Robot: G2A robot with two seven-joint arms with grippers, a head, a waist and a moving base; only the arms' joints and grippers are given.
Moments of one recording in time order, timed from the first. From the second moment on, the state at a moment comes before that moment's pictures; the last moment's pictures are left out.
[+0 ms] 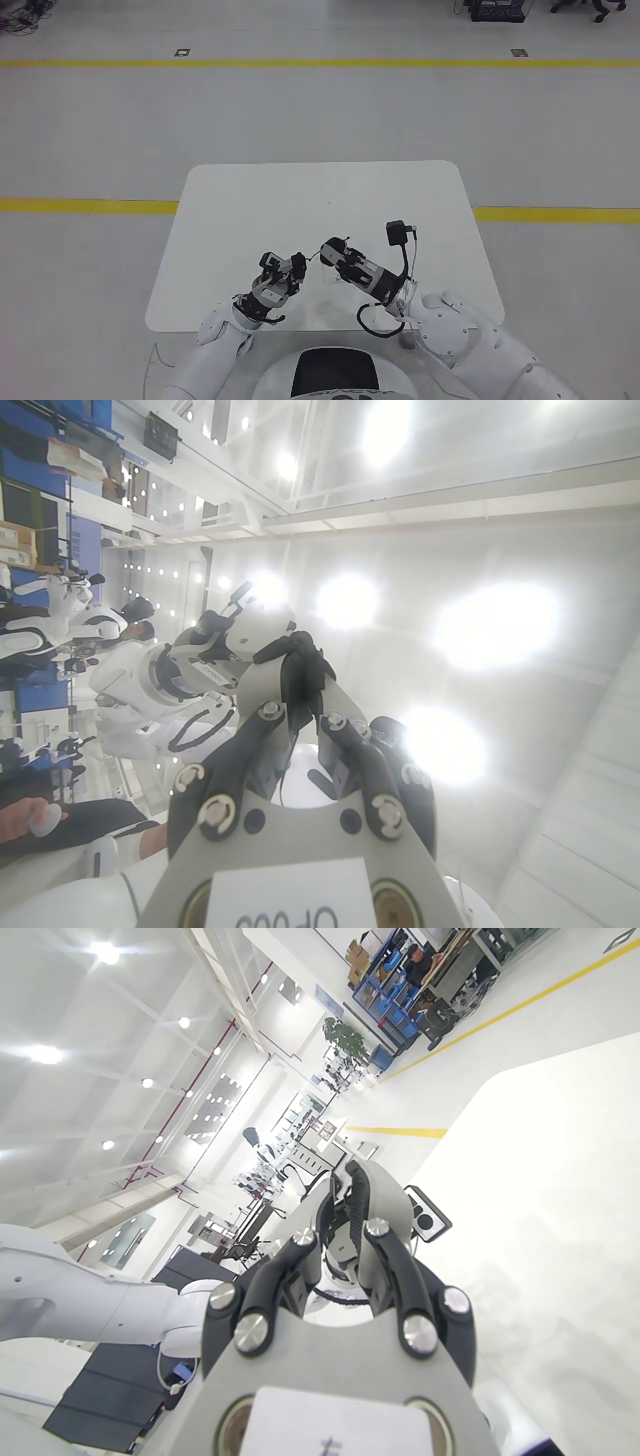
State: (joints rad) left arm 1.63 -1.26 -1.14 -1.33 -1.20 -0.28 -1.18; right arm -1.48 -0.95 0.79 -1.86 -0.15 -0.34 0.02
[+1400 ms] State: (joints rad) left arm 1.62 -1.25 -1.13 -1.32 -1.18 -0.29 -1.17; right arm -1.42 -0.91 0.71 -1.83 -0.17 -0.34 -0.03
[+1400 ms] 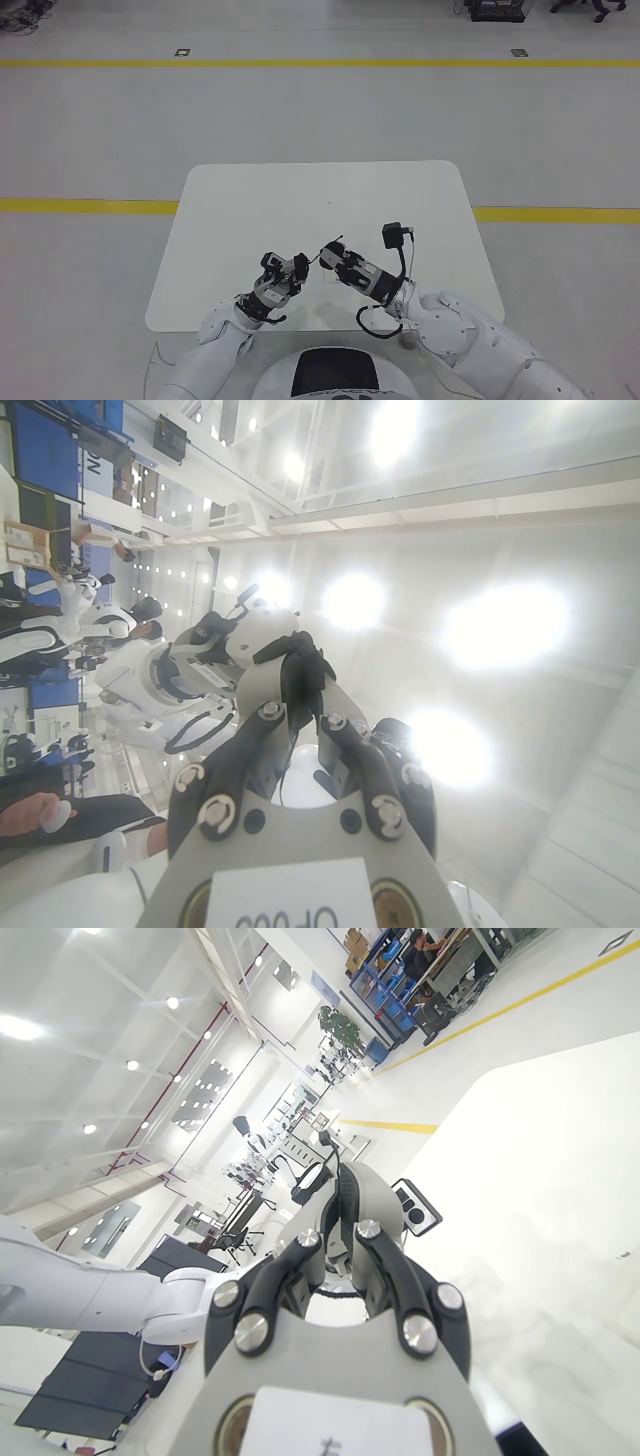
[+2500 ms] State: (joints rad) left arm 1.61 -1.25 -1.11 -1.32 -1.20 -0.29 -1.18; right arm -1.39 -0.92 0.65 -1.80 -0.12 -0.34 -0.04
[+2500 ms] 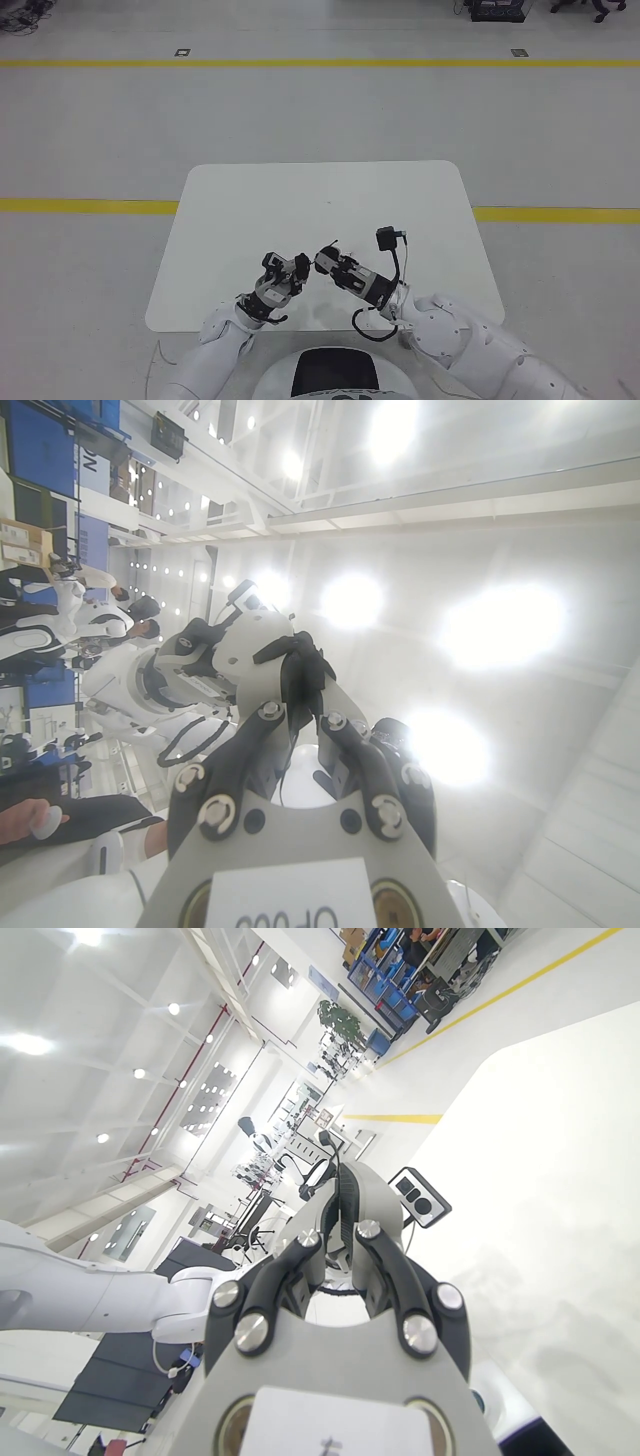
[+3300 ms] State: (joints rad) left arm 1.62 -1.25 -1.12 -1.32 -1.19 -0.28 -1.19; right arm -1.38 -0.91 0.65 -1.81 -0.11 -0.34 -0.04
